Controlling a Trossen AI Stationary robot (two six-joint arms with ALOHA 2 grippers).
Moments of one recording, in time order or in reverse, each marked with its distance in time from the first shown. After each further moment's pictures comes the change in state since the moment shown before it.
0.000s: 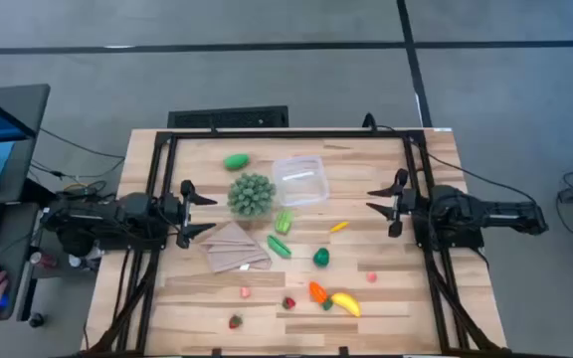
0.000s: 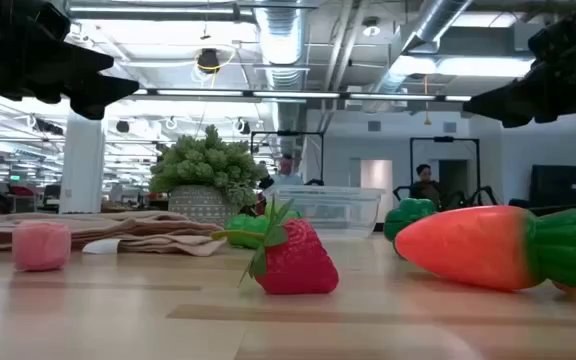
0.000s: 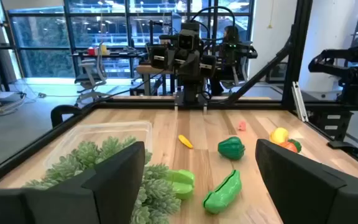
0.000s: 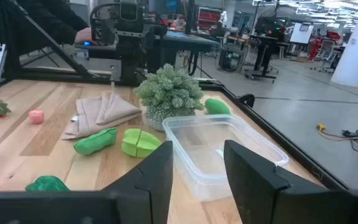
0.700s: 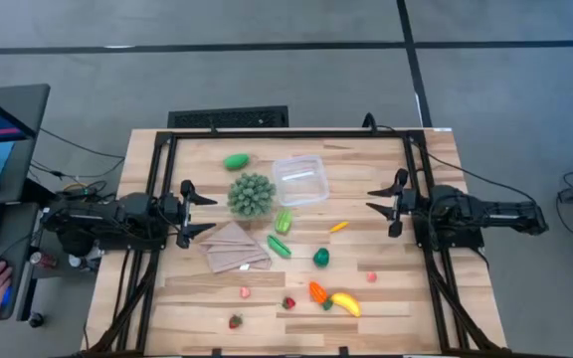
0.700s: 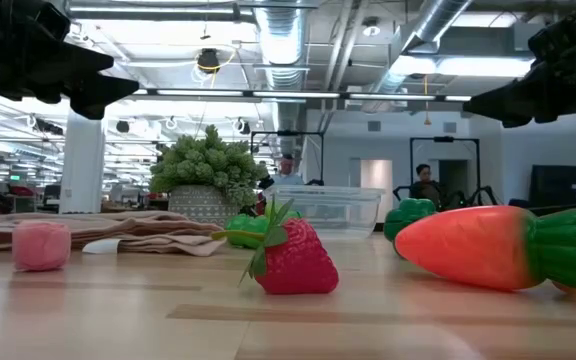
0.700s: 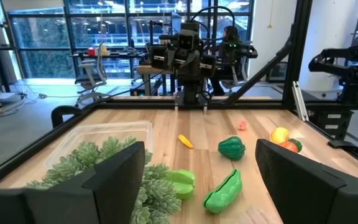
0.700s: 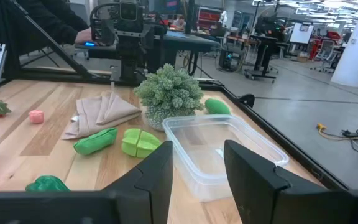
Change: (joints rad) left arm 0.000 0.000 0.000 0.000 0.000 0.008; right arm 0.000 0.000 0.000 0.000 0.000 0.000
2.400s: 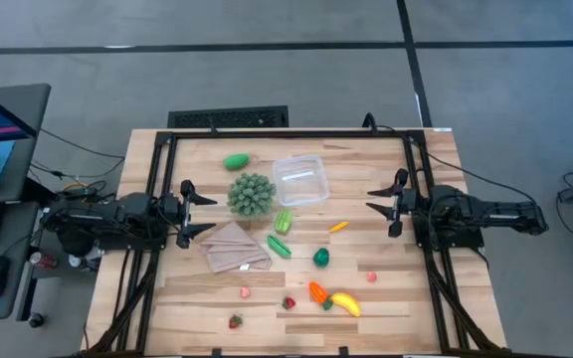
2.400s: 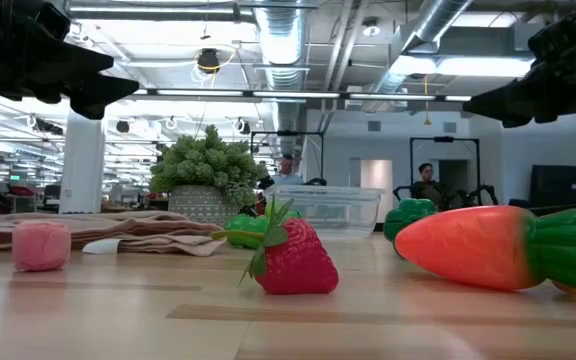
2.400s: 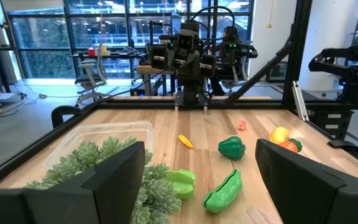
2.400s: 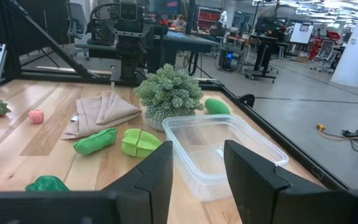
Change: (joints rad) left arm 0.000 0.000 0.000 0.000 0.000 -0.001; right arm 0.000 0.000 0.000 0.000 0.000 0.000
